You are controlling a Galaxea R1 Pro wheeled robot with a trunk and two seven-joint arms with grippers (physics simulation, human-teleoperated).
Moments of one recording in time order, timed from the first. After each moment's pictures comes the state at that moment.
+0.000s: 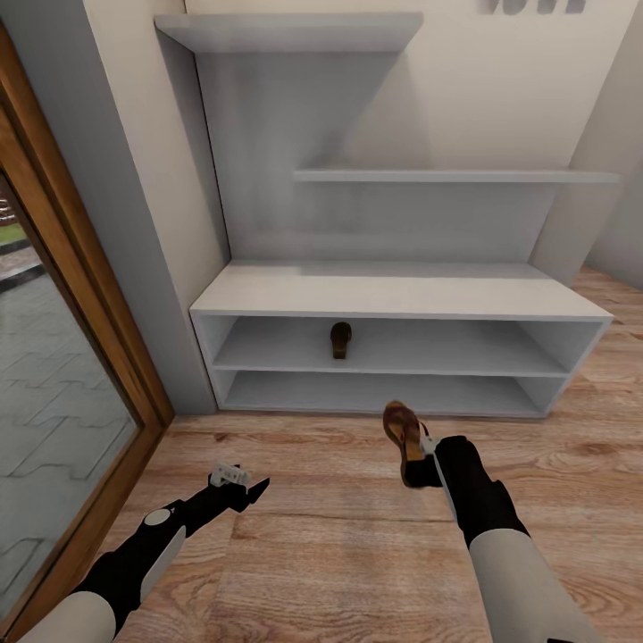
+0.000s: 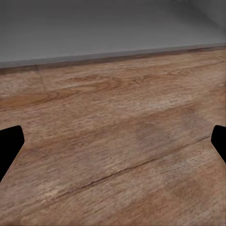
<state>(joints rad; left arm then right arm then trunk) -0.55 0.16 -0.27 -0.66 0.28 -0.07 -0.49 -0.70 0.08 -0.19 -0.88 0.43 0.94 0.26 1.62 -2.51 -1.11</state>
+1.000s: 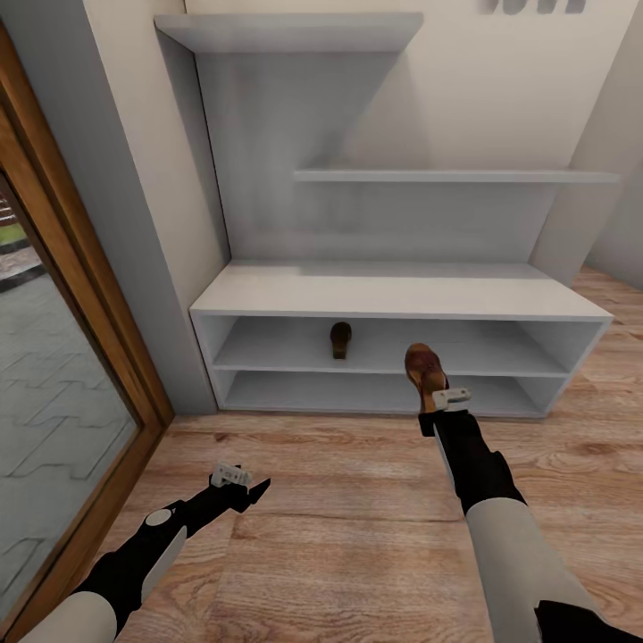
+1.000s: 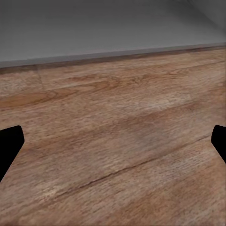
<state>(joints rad) -0.55 0.16 -0.27 -0.65 0.27 -0.07 -0.49 -0.79 0.08 -0.19 -0.89 0.43 0.69 0.00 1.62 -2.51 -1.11</state>
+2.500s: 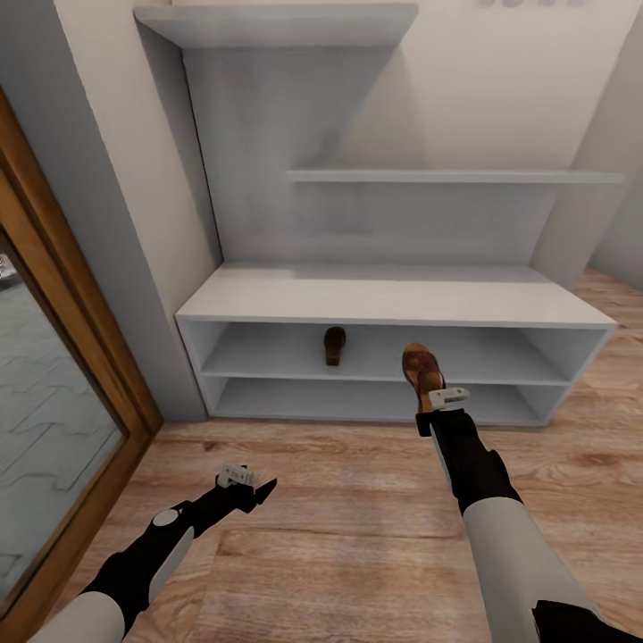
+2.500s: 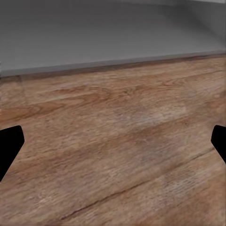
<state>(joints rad) -0.55 0.13 -0.28 -0.65 0.28 -0.07 -0.49 -0.79 0.08 -0.17 -0.89 0.43 0.70 -0.01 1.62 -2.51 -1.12</state>
